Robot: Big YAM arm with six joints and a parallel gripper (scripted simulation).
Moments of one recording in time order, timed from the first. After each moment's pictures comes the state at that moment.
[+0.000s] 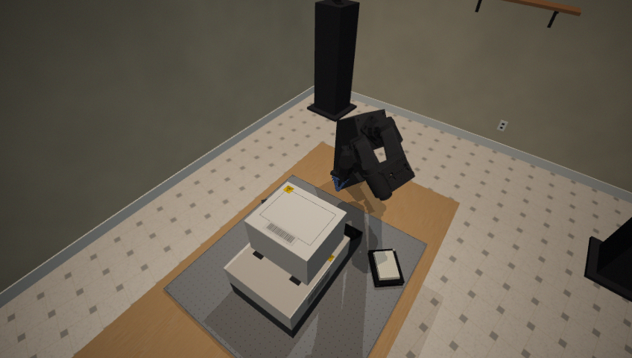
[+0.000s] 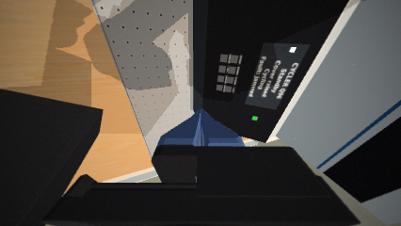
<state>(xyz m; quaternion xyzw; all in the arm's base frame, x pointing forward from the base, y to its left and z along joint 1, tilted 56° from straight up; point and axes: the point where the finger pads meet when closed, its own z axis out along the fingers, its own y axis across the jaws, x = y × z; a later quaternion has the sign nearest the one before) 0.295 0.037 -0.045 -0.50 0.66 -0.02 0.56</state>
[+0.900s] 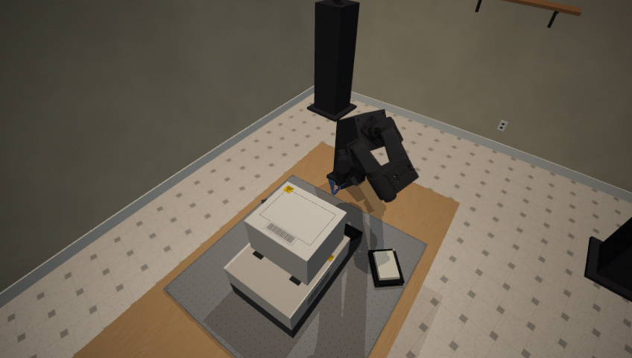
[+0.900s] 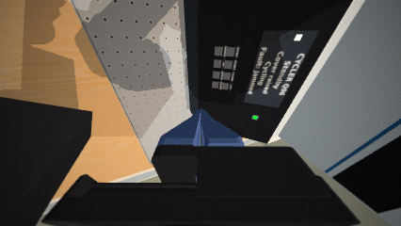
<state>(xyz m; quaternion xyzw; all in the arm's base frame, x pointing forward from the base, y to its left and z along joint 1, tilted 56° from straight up) 0.317 0.034 -0.052 -0.49 0.68 -0.02 0.55</state>
